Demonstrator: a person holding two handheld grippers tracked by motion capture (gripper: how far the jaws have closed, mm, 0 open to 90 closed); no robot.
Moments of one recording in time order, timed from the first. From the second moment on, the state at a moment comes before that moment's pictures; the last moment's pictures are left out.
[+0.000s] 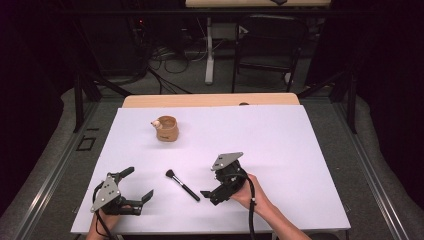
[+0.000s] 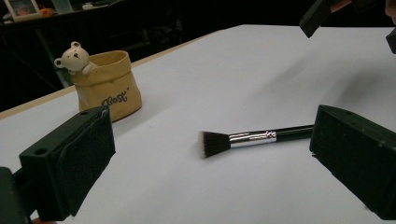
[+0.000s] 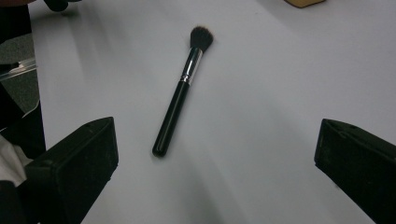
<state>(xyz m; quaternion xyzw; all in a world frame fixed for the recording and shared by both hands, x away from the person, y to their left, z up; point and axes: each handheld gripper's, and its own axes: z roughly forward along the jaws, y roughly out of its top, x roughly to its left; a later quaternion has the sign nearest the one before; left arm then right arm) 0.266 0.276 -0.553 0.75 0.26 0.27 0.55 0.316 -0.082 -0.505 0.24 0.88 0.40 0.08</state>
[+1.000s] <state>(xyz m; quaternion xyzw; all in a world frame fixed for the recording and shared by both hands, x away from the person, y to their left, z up) 0.266 0.275 -0.554 0.75 0.26 0.26 0.55 0.340 -0.016 -0.507 0.25 0.94 0.25 0.03</state>
